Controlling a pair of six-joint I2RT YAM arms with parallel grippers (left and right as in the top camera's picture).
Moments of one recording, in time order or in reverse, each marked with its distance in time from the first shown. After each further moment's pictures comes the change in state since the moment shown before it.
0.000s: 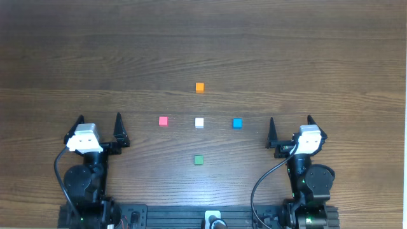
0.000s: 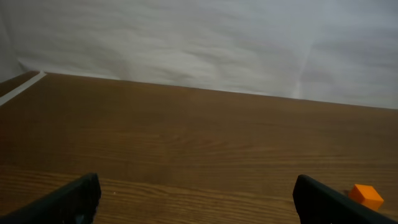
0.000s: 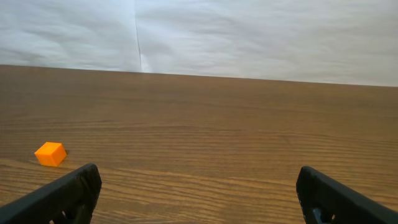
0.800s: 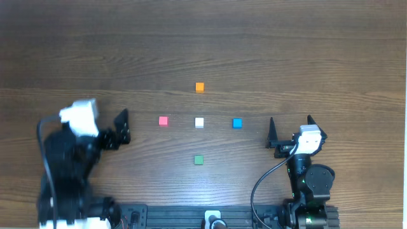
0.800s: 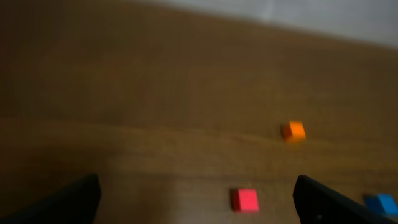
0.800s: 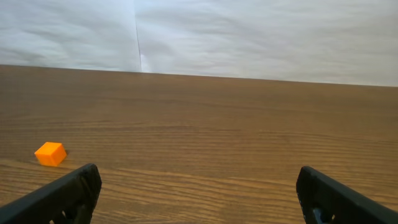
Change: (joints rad) left arm 0.000 0.559 0.542 -0.443 0.188 -0.060; right arm 0.000 0.000 0.000 0.000 0.000 0.000
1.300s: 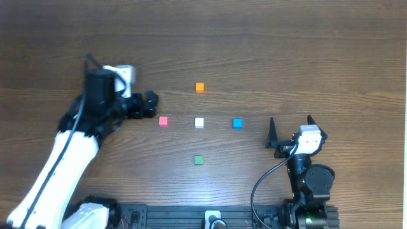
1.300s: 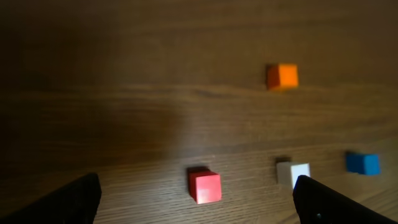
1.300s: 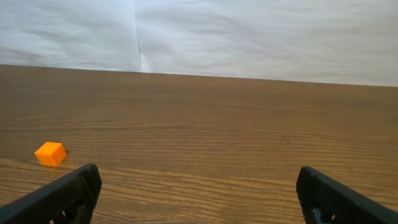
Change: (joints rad) left arm -0.209 0.684 0.281 -0.023 0.024 -0.081; right arm 0.000 0.000 0.000 0.000 0.000 0.000
